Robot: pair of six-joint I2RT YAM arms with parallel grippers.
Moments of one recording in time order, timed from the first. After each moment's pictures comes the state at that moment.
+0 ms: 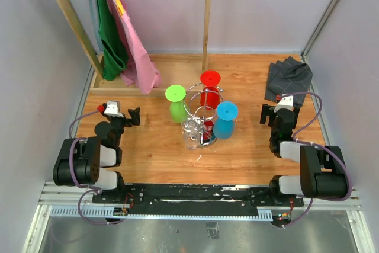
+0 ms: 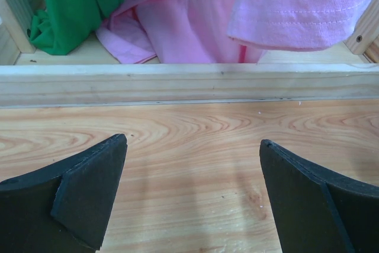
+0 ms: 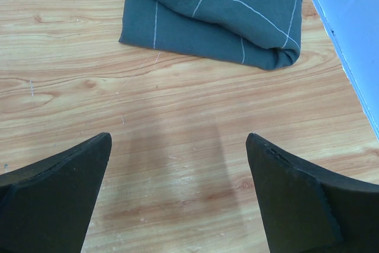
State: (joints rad) left arm 0.10 1.42 0.07 1.36 0.22 -0.09; right arm 0.01 1.33 0.26 0.72 0.27 -0.06
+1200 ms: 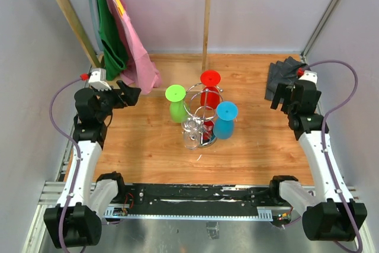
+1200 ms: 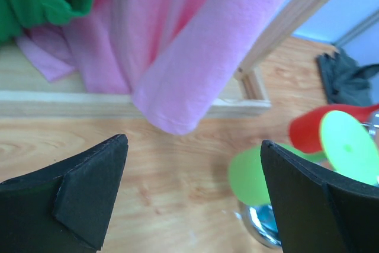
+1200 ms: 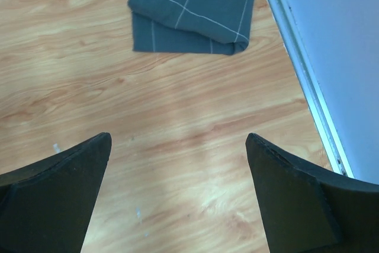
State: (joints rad) left arm 0.09 0.86 0.66 0.07 0.36 -0.32; right arm 0.01 0.97 0.84 -0.40 0.33 0.12
